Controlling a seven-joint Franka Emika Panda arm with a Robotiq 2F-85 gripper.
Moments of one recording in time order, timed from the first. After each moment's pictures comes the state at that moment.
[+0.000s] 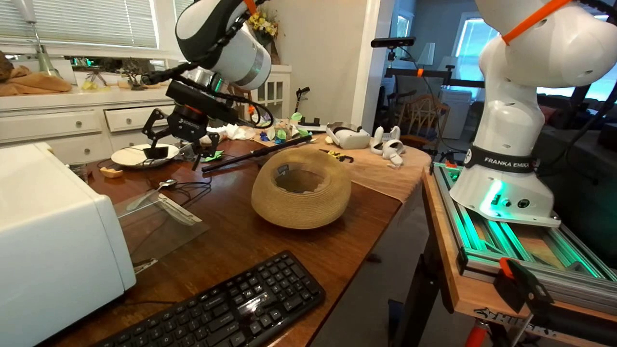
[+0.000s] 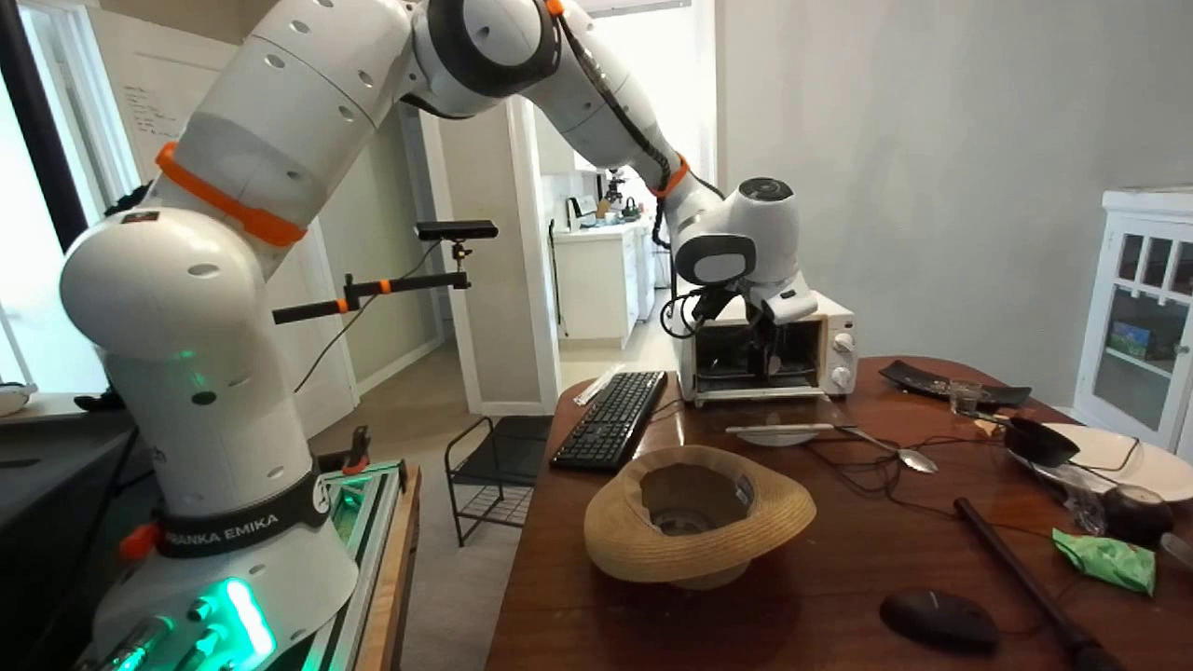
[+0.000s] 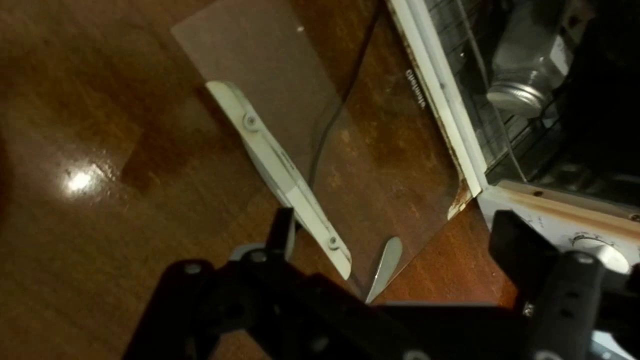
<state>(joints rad) 0.34 0.70 -0.03 -1.71 0.72 2.72 0.53</state>
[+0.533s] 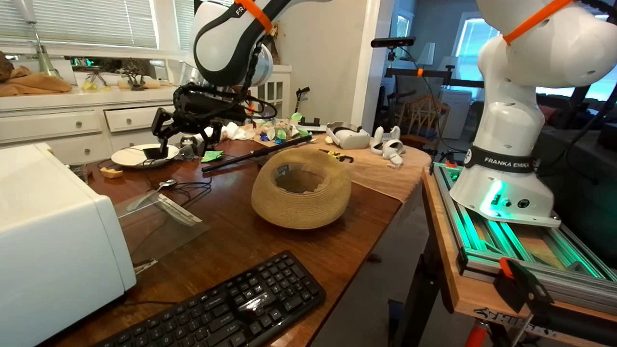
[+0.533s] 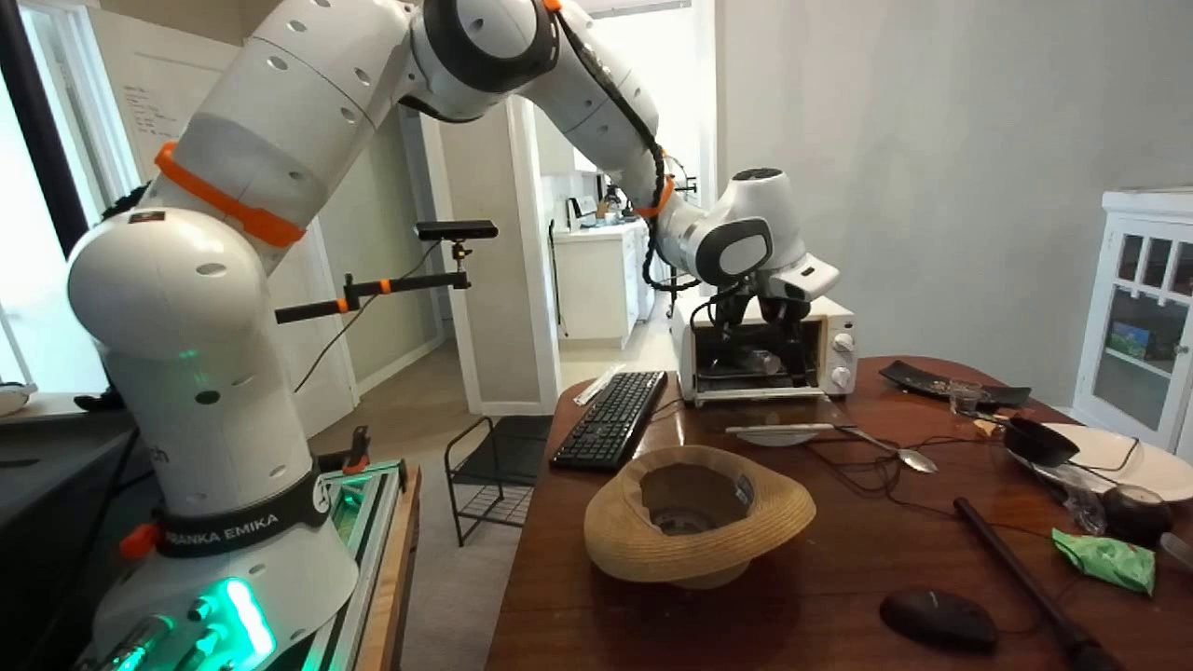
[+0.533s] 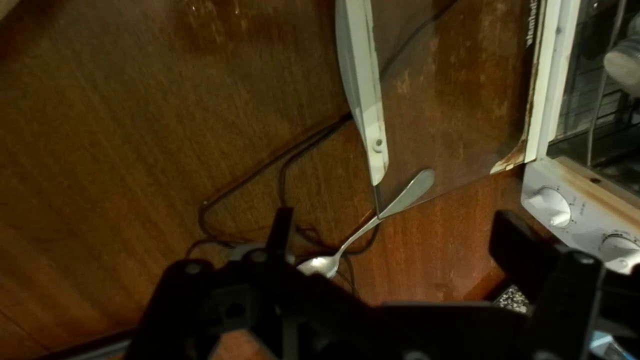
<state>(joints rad) 0.37 0.70 -0.12 -1.72 0.27 2.77 0.59</state>
